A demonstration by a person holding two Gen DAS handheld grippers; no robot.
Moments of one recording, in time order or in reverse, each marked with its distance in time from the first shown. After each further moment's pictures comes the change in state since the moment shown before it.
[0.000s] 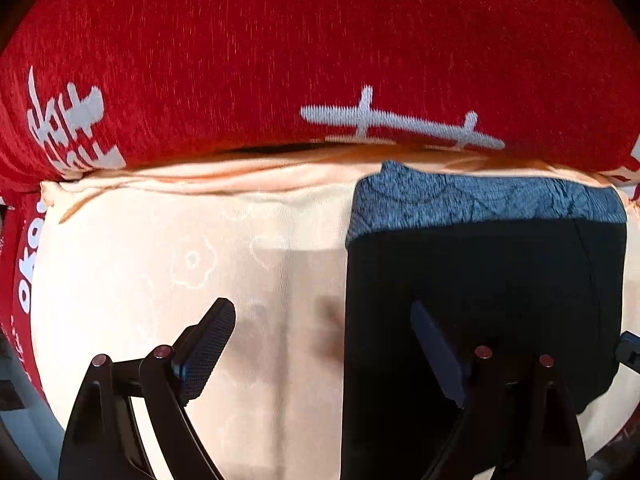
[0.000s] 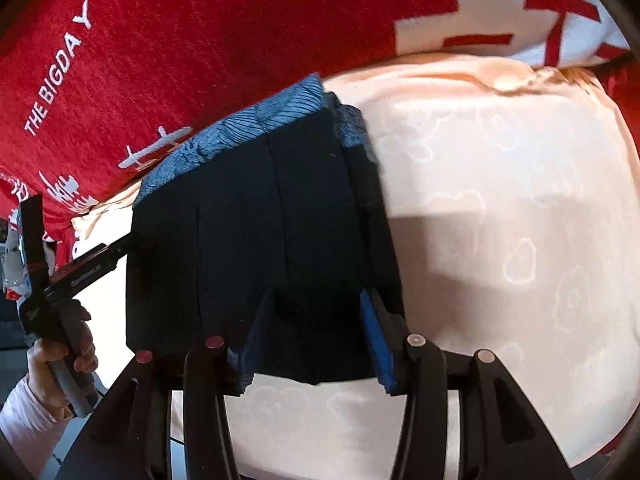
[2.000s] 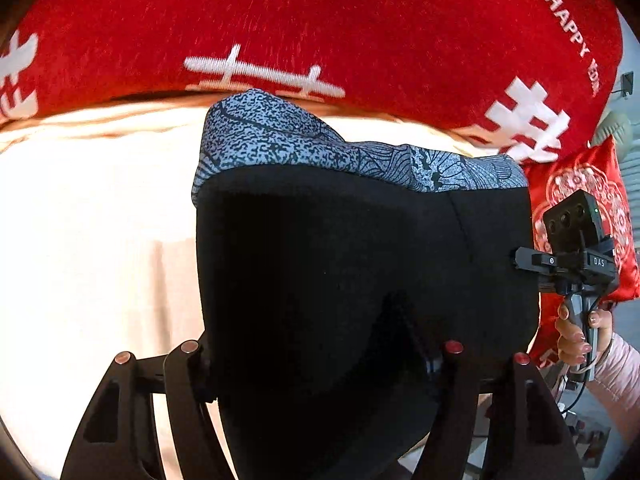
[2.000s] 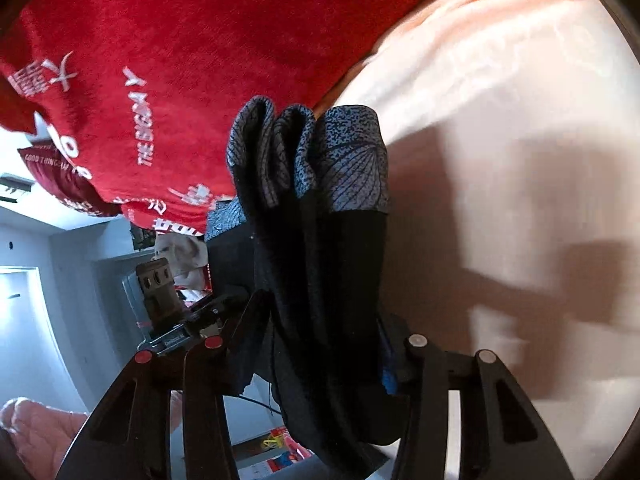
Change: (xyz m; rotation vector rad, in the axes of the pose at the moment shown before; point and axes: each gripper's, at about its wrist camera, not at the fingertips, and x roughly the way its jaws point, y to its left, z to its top) left arm -0.043 -0.005 -0.050 0.042 0.100 -0.506; right arm 0.007 -0.034 0.011 0.136 0.179 0.651
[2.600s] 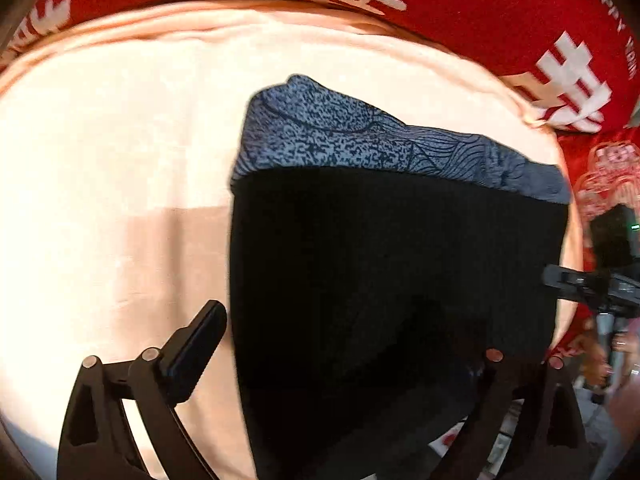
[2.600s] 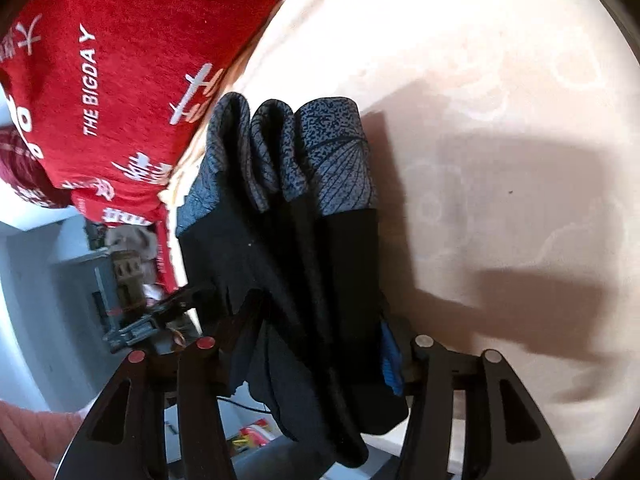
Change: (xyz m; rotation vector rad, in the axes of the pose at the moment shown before) left arm 0.036 0.026 -0.048 -0.055 0.093 0.132; right arm 0.026 -0.029 -0.059 0.033 0.014 -0.210
